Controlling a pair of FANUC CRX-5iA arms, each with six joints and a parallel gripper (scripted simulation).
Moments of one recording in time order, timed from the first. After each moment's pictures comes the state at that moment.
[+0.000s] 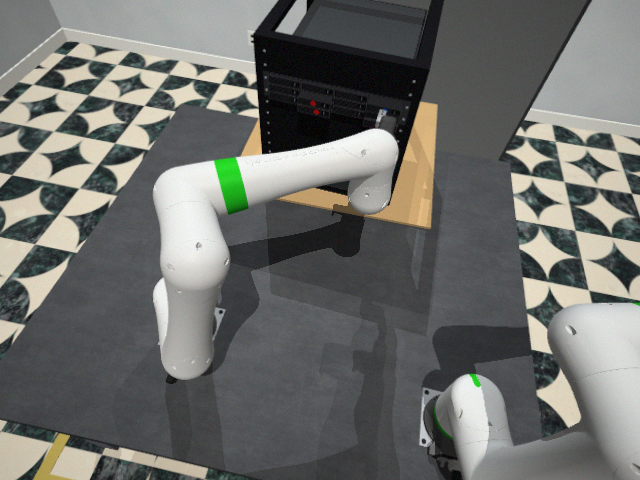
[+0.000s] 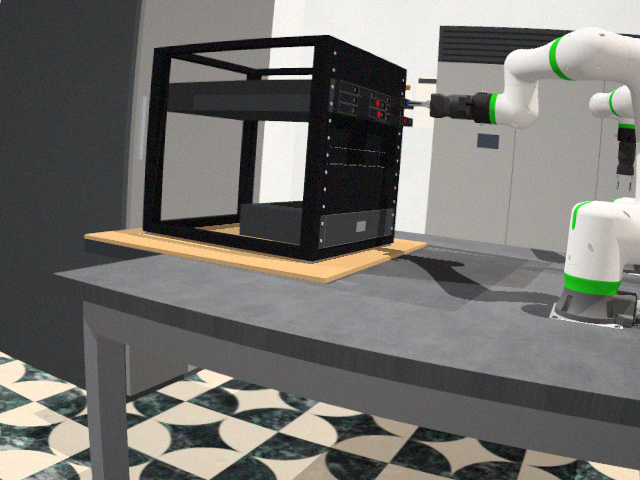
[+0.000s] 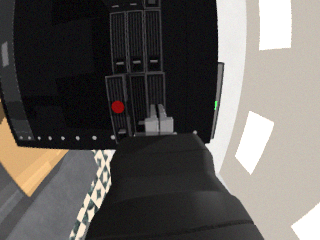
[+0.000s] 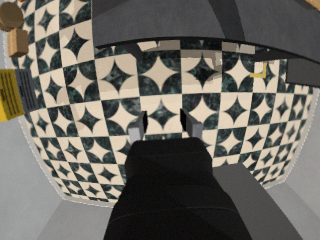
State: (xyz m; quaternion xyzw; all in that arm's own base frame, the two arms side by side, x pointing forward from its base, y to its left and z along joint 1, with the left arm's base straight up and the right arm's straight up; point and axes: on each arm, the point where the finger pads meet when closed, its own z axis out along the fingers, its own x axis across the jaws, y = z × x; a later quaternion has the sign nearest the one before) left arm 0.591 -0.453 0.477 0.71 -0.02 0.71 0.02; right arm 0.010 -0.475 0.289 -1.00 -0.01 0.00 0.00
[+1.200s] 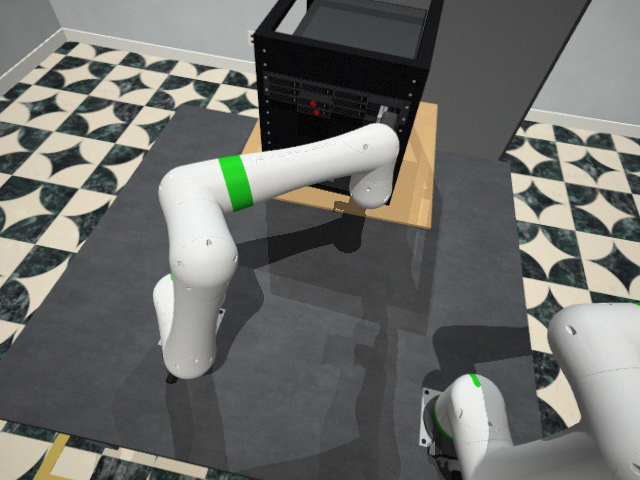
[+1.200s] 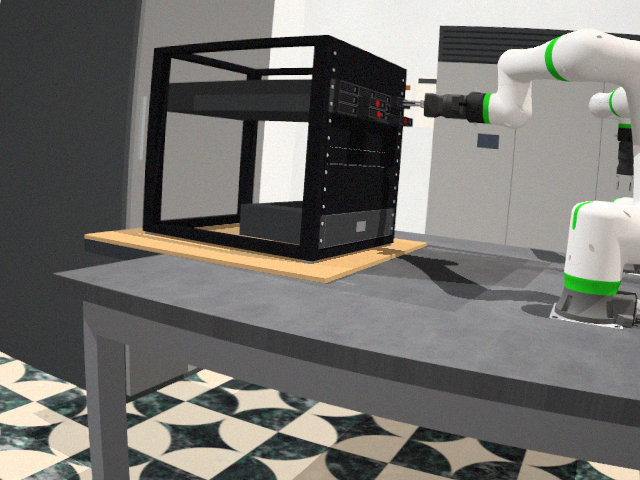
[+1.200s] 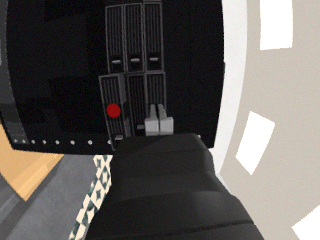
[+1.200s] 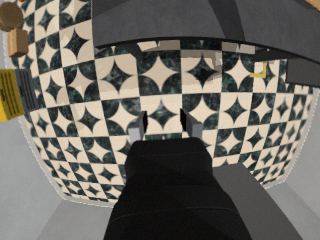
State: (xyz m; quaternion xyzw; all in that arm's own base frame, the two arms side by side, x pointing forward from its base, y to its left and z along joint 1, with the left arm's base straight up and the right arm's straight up) left arm 0.611 -0.455 0.477 0.71 -0.02 0.71 0.02; right arm 0.010 -0.475 0.289 -1.00 -0.01 0.00 0.00
